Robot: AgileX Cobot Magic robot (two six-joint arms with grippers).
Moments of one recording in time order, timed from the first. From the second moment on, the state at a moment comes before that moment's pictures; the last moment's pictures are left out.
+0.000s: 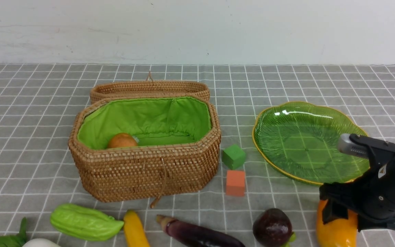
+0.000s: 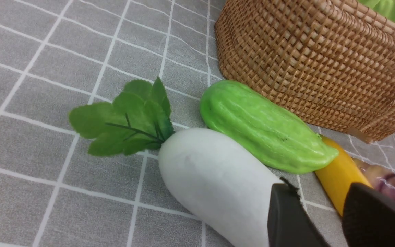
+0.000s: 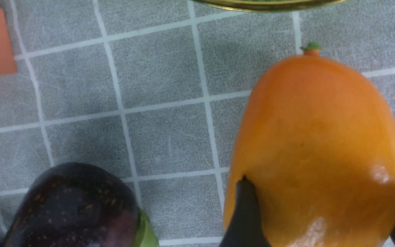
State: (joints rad) right arm 0.20 1.53 -0.81 0.20 0.63 0.24; left arm -0.13 -0.01 0.03 -0.09 0.39 -0.42
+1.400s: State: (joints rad) right arm 0.20 1.44 -0.89 0.25 0.78 0.28; left arm -0.13 -0.01 0.03 -0.09 0.39 -0.42
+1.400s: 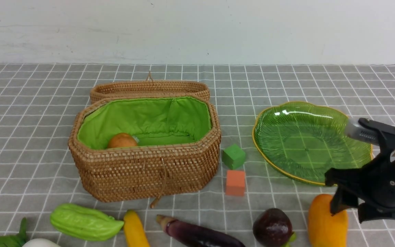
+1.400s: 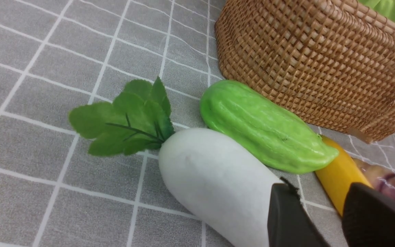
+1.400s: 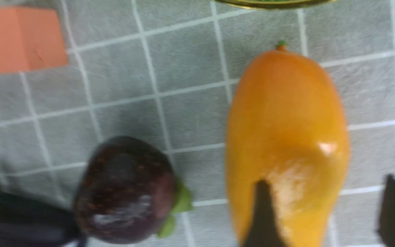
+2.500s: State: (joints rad) right arm 0.09 1.57 -1.37 0.23 0.76 0.13; left arm -0.13 -0.01 0.03 -0.09 0.39 -0.42
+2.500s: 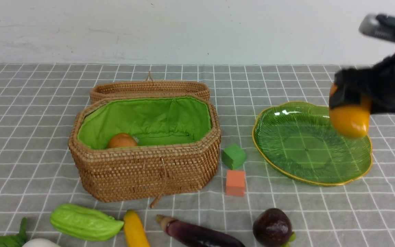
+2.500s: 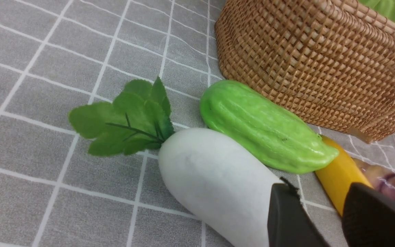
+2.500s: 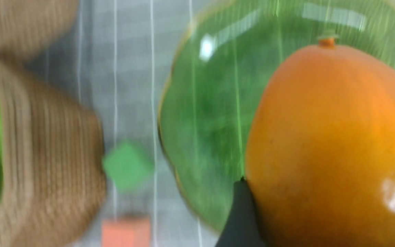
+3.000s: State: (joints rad) right arm 0.07 2.03 -1.59 0.27 0.66 0.18; left arm -0.13 -0.01 0.03 -0.09 0.39 -0.42
